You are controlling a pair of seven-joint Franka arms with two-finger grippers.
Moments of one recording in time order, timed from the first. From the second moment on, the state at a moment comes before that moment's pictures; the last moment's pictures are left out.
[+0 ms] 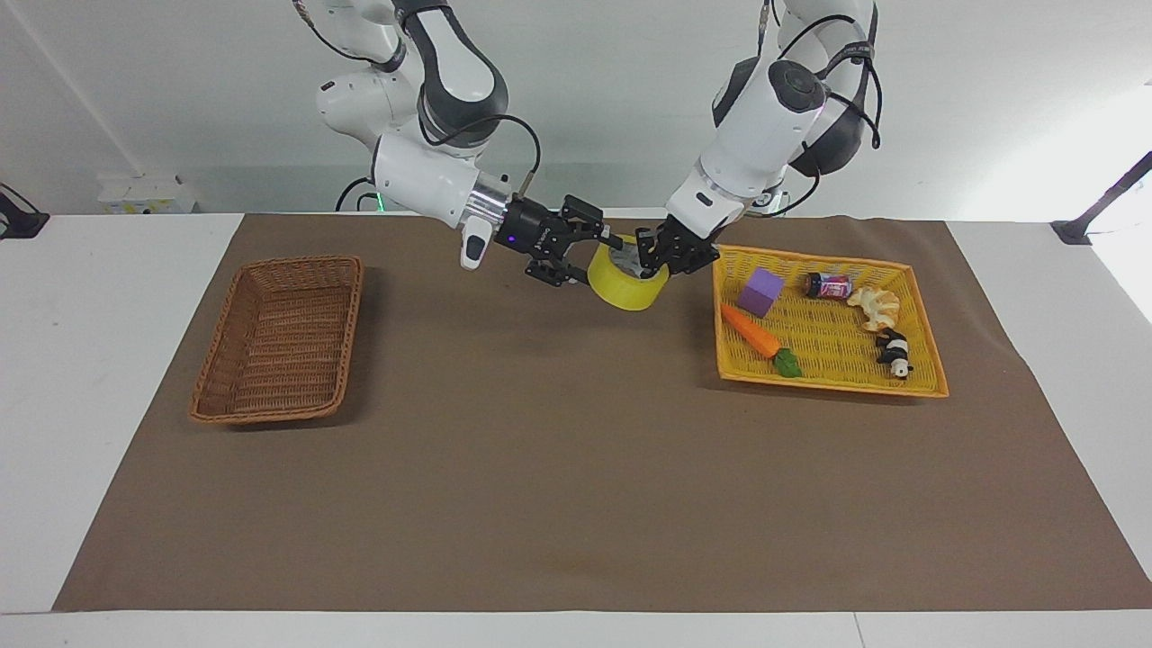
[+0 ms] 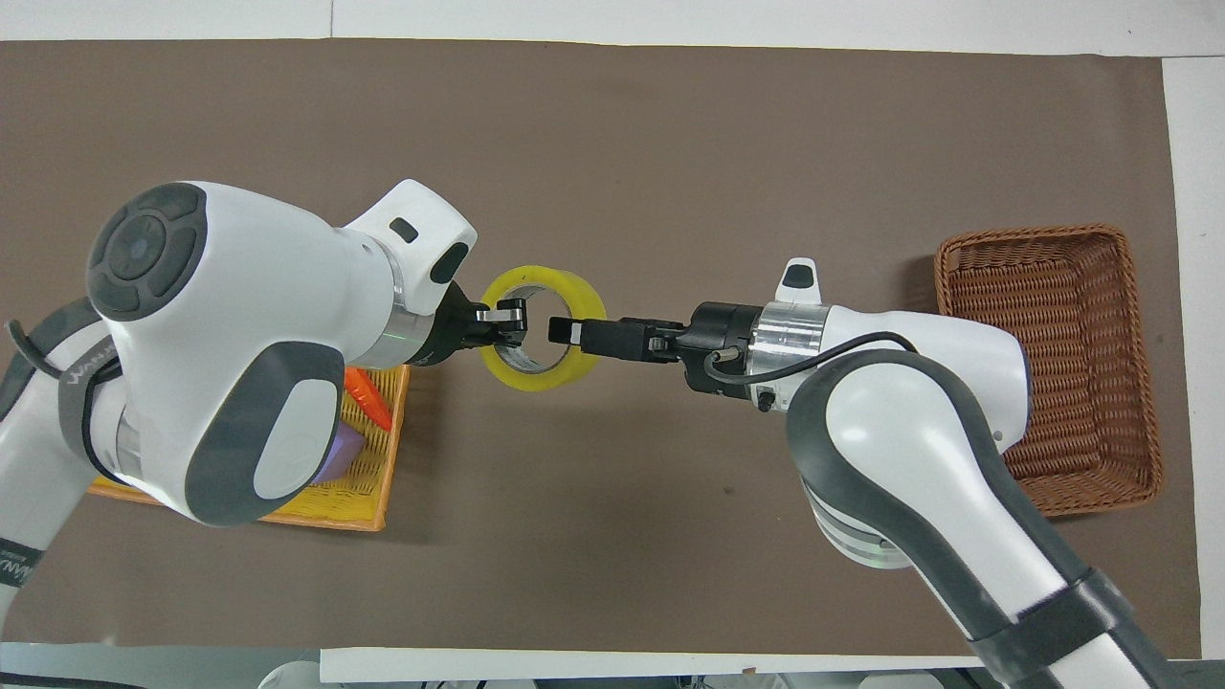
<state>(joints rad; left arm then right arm) -0.47 -0.02 -0.13 -1.92 -0.33 2.03 -0.44 0.53 -0.06 -0.02 -2.18 1.50 2.38 -0.52</state>
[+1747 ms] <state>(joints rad) -0.18 -0.11 -0.08 -1.79 -0.16 1.67 -0.40 0.53 -0.05 -0.02 -2.18 1.50 2.39 -0.53</state>
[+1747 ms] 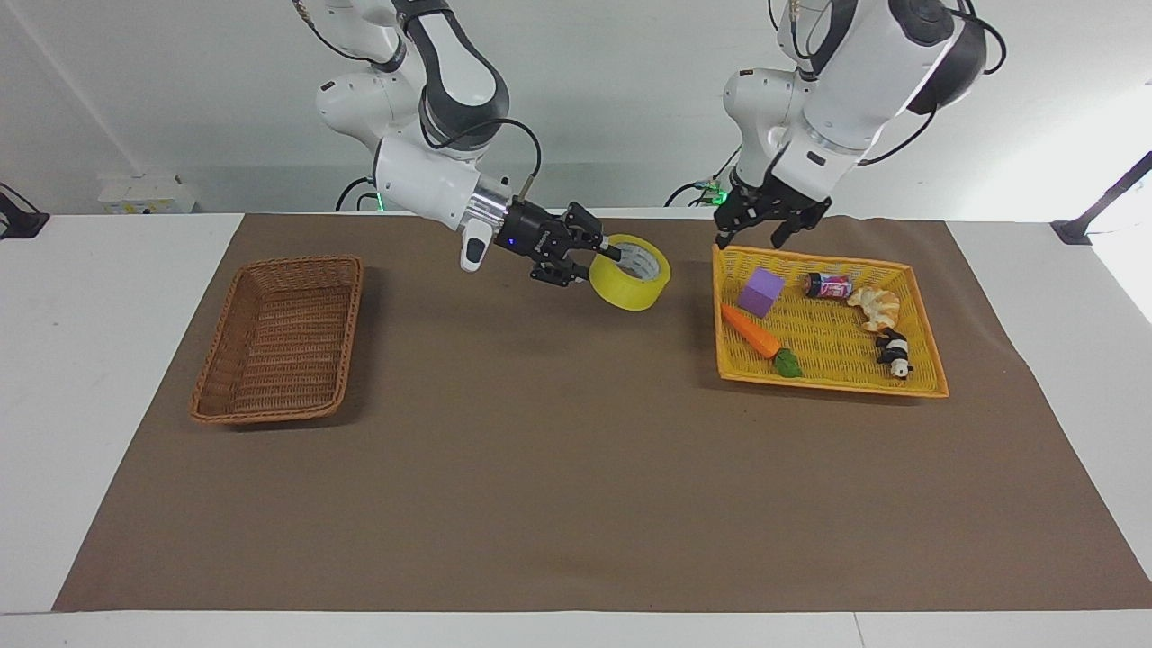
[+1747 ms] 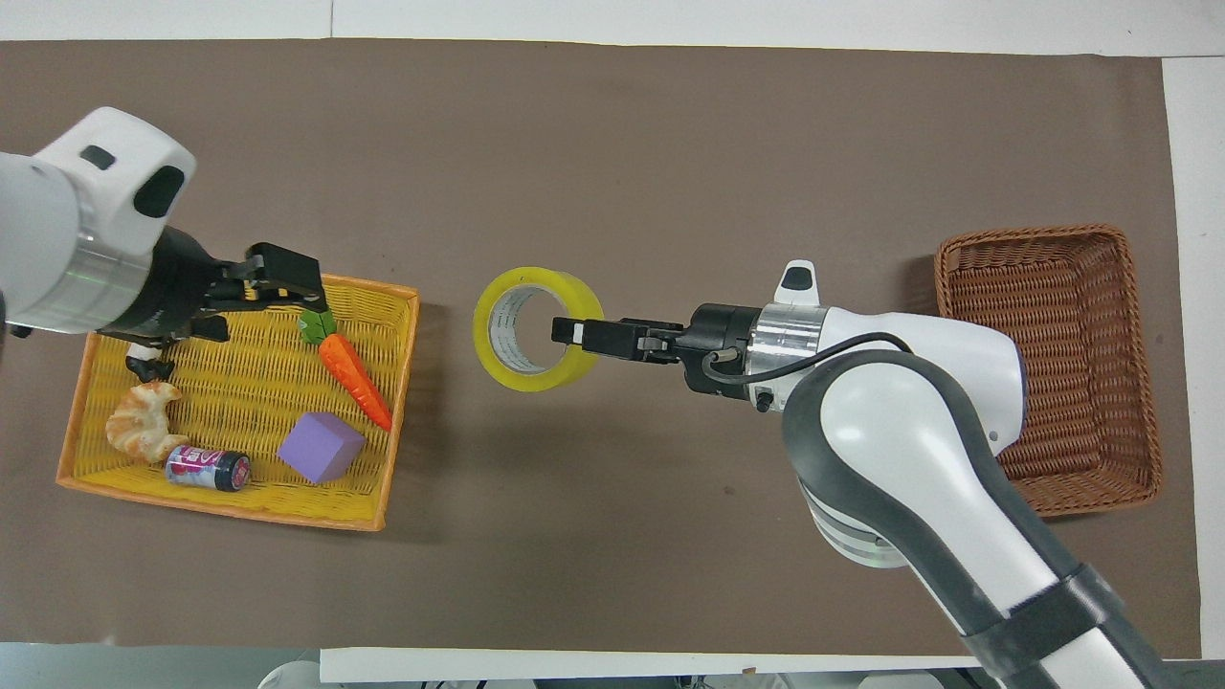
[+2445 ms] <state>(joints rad) 0.11 -0.11 -0.07 -1.79 -0.09 1.60 0.04 -0.03 -0.06 -0.04 -2.16 1.16 1.80 -0.53</state>
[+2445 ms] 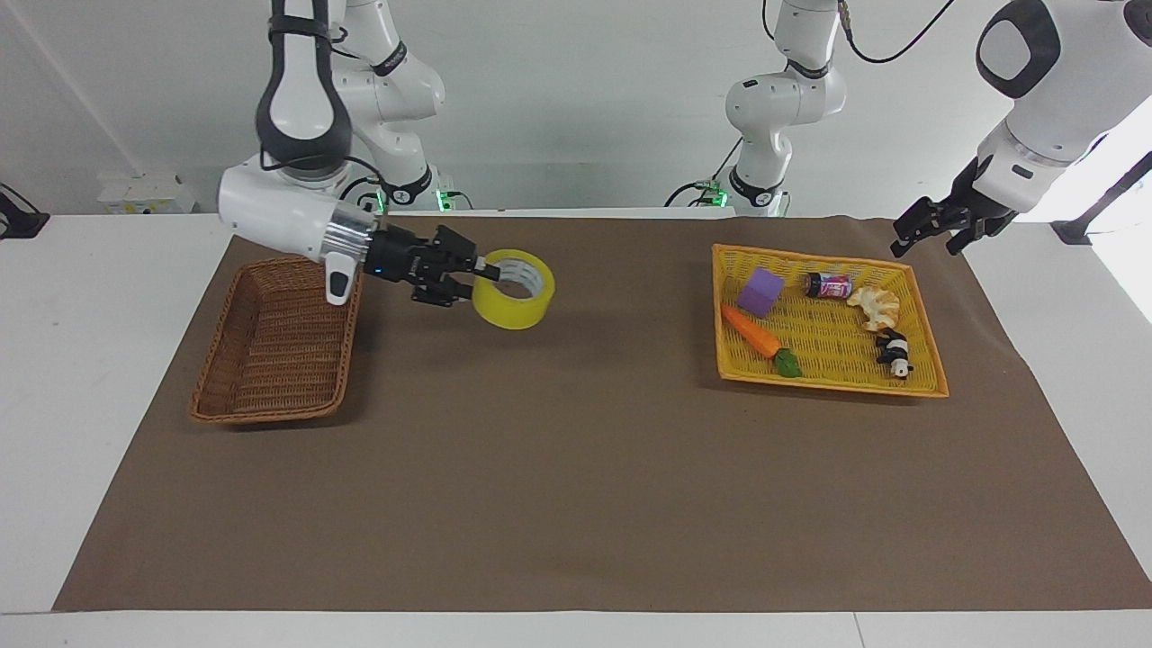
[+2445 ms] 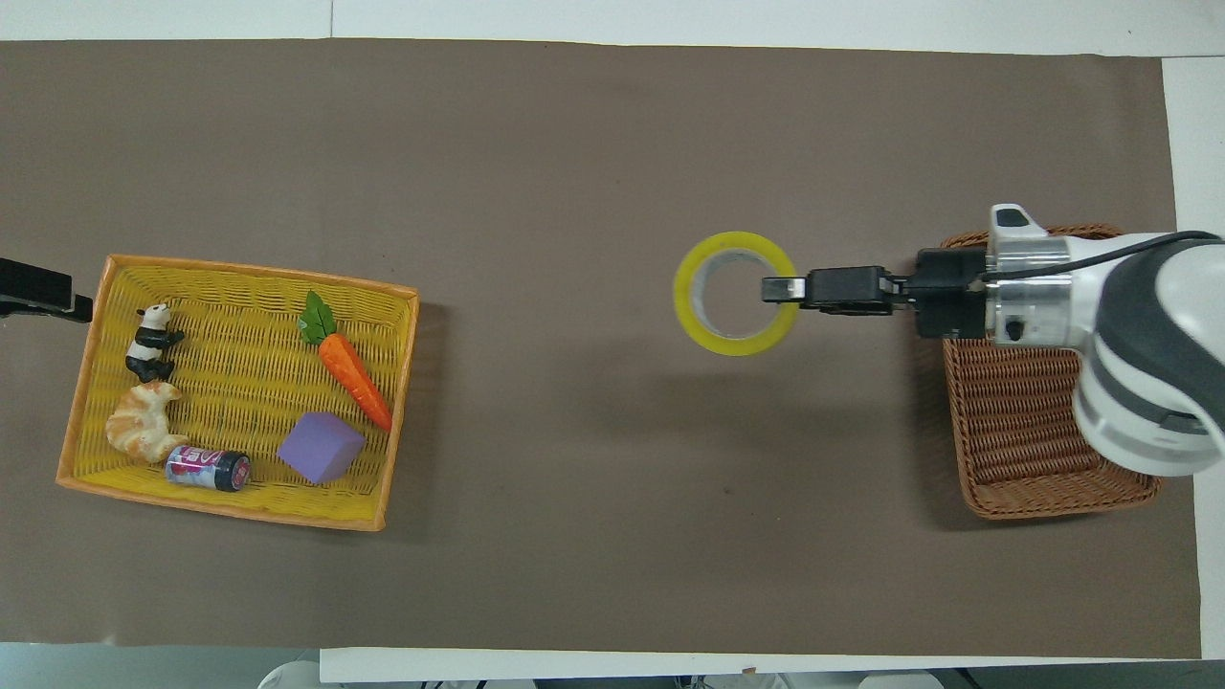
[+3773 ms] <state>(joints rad) 0.09 -0.12 -0.12 -1.68 0.02 1.50 0.04 -0.54 0.26 -0.04 -1.96 0.74 1.54 -0.84</state>
